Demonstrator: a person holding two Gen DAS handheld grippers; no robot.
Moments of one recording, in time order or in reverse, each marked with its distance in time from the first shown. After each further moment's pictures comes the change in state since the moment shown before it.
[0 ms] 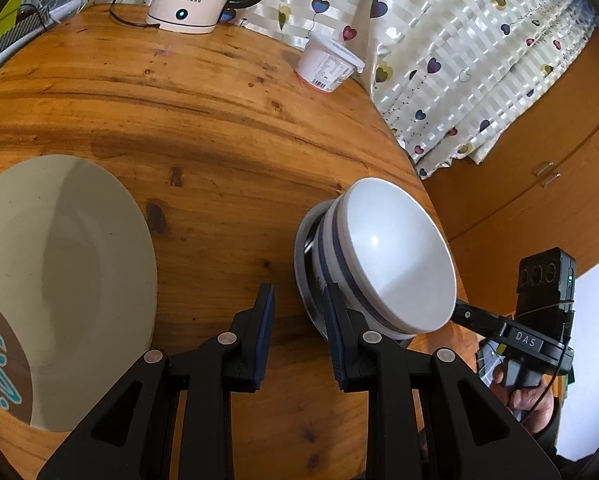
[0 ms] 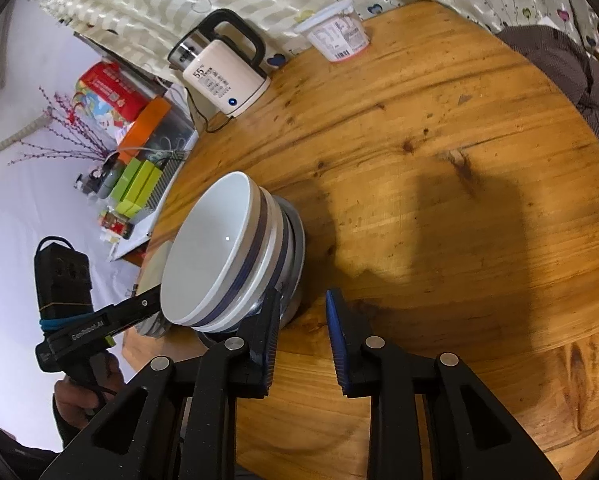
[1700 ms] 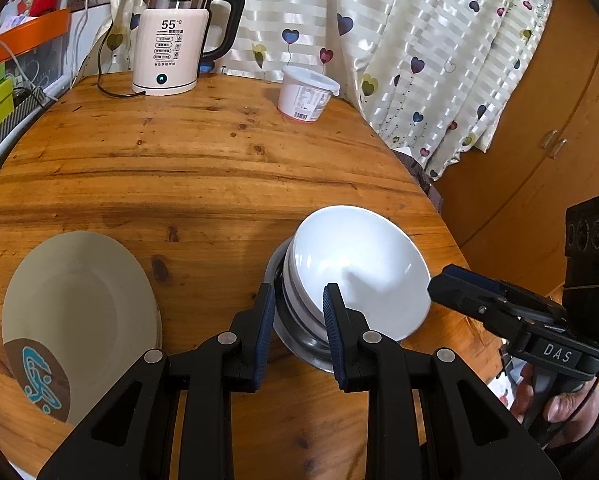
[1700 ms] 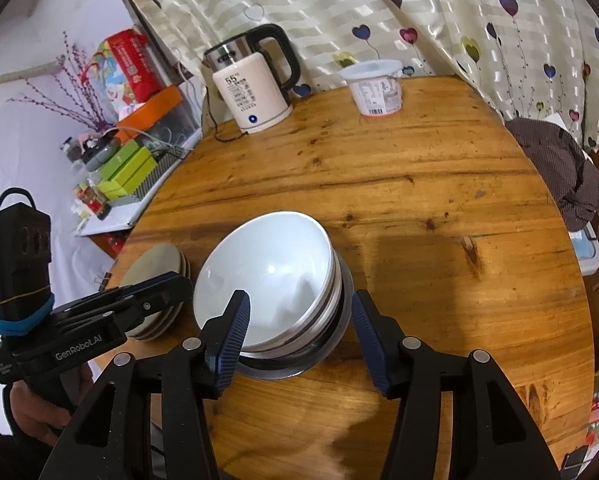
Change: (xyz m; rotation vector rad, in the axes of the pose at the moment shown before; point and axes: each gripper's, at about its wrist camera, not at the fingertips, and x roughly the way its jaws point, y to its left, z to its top) left arm -0.022 -0.049 0.004 0.175 -0.107 0.134; right arm -0.015 0.072 0.007 -0.247 -0.110 -0.175
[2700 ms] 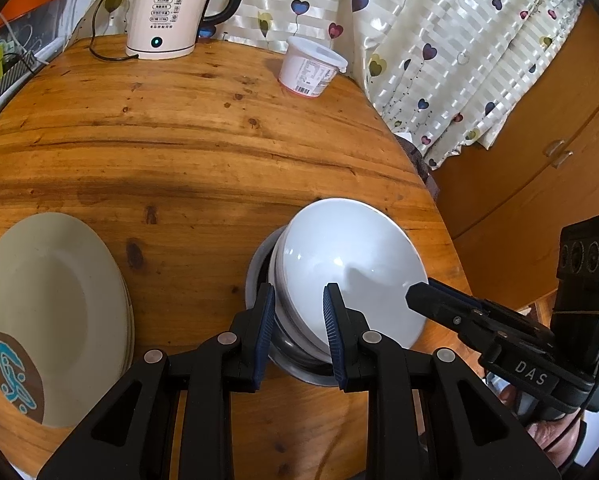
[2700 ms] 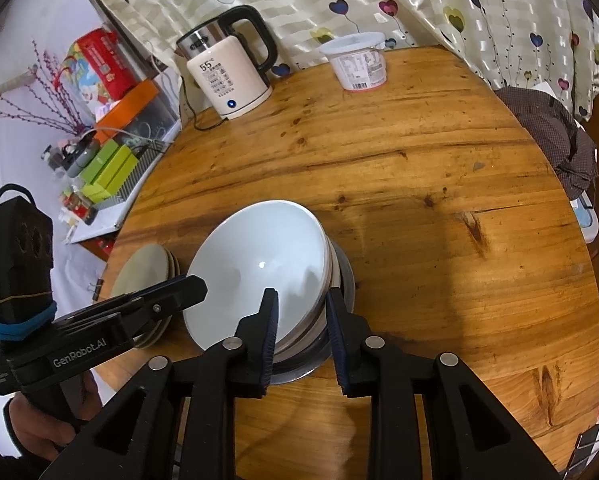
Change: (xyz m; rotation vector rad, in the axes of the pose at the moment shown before) left arm 0.024 0.001 0.015 -0.083 0.109 -0.040; right arm 0.017 -0.001 0.008 0.094 0.086 -0.036
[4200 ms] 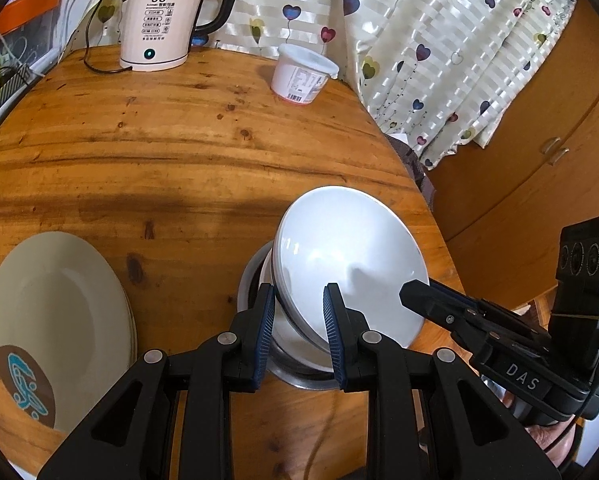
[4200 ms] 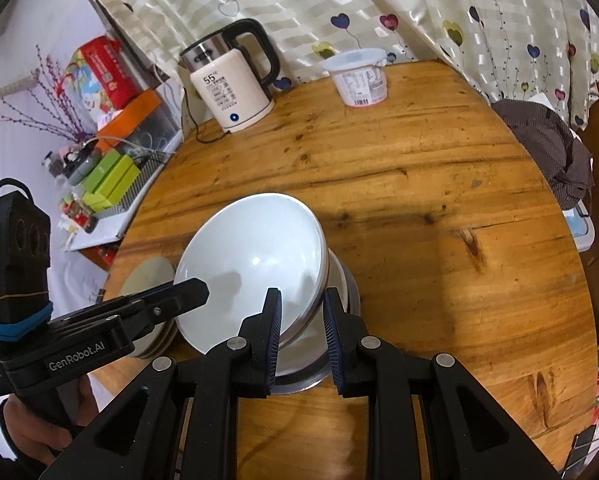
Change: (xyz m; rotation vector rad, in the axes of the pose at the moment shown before) left arm -0.007 -0.009 0.006 0.018 0.002 0.001; right arm -0.008 0.009 0.004 -0.003 -0.038 -0.013
